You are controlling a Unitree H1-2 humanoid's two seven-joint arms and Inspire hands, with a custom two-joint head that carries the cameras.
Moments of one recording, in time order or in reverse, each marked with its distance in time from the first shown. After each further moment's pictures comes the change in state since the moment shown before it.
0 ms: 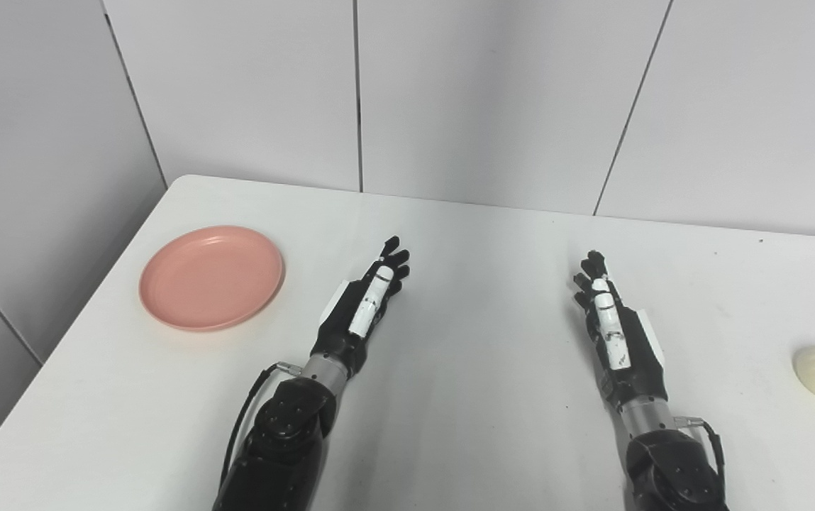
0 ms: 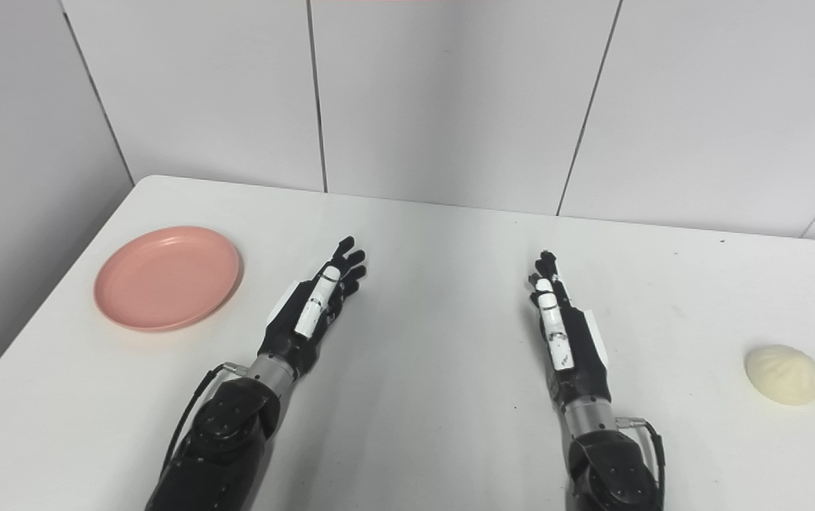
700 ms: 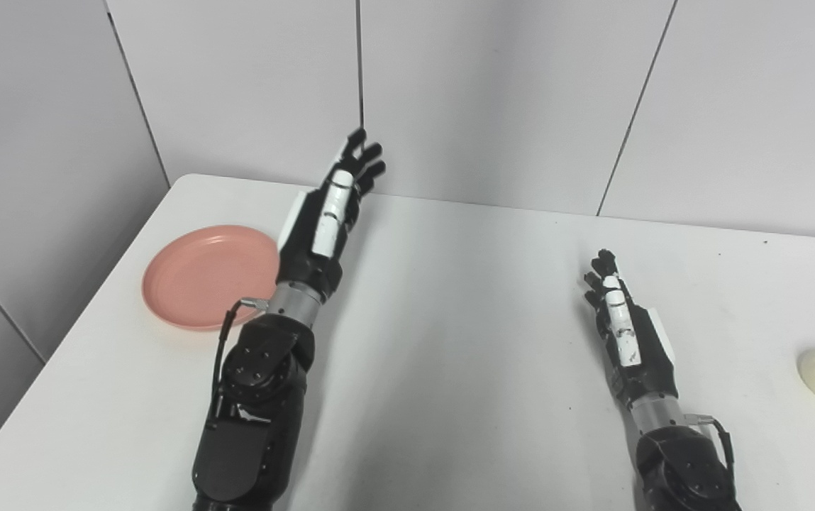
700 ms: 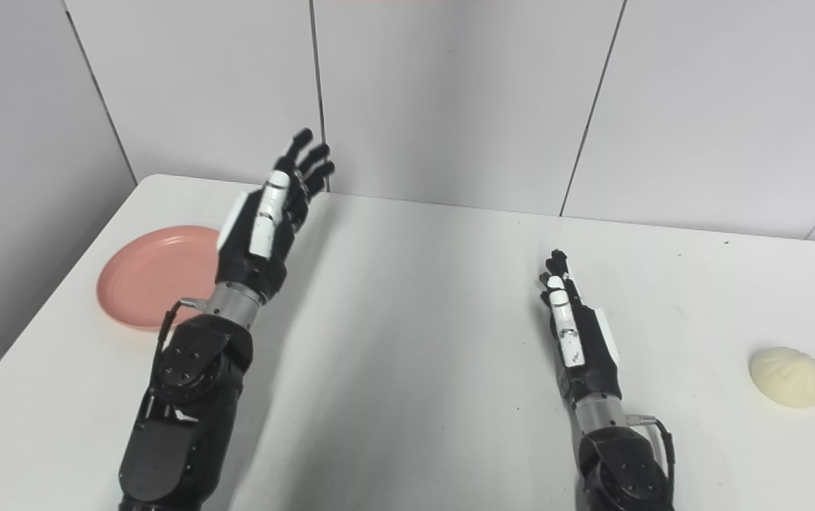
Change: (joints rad) left arm -0.067 0.011 0.122 -0.337 -0.028 0.084 0.065; right arm -0.021 -0.017 -0.008 0.035 0.016 -0.001 0.012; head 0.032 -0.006
